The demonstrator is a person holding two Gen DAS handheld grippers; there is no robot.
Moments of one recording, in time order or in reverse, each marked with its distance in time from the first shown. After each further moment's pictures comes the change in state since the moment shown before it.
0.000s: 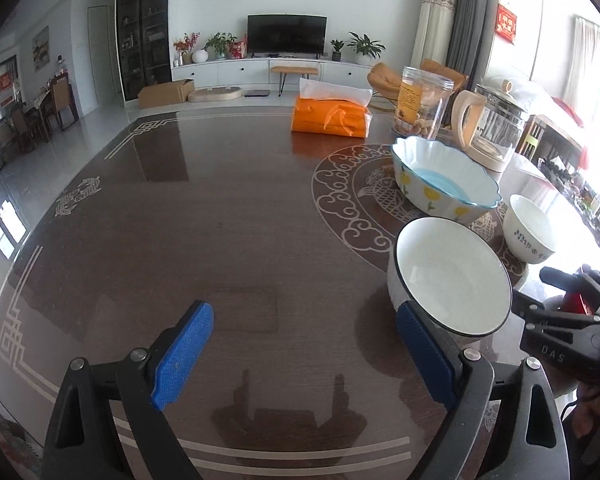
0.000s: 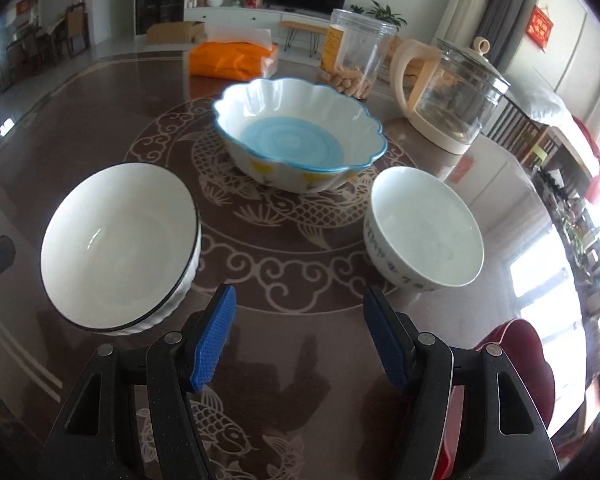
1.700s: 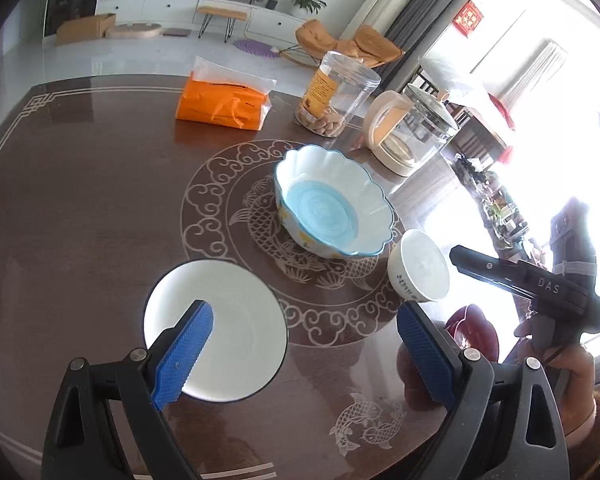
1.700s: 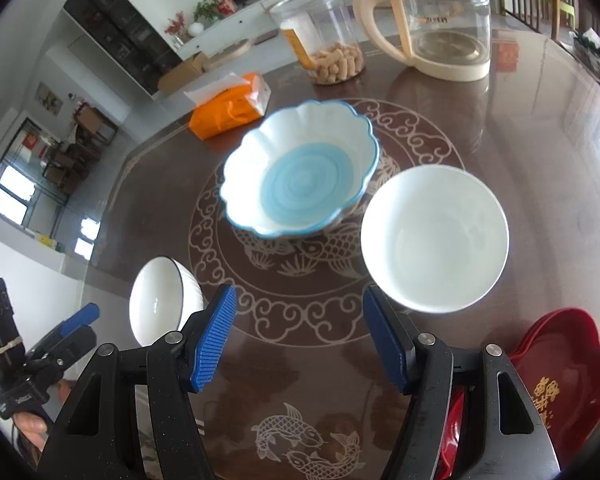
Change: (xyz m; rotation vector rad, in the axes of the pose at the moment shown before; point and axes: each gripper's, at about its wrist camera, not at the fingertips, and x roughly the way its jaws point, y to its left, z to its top) left arm 0.031 -0.047 0.123 -0.064 0.273 -0.407; right arm -0.009 -0.129 0.084 0.442 0.104 0.450
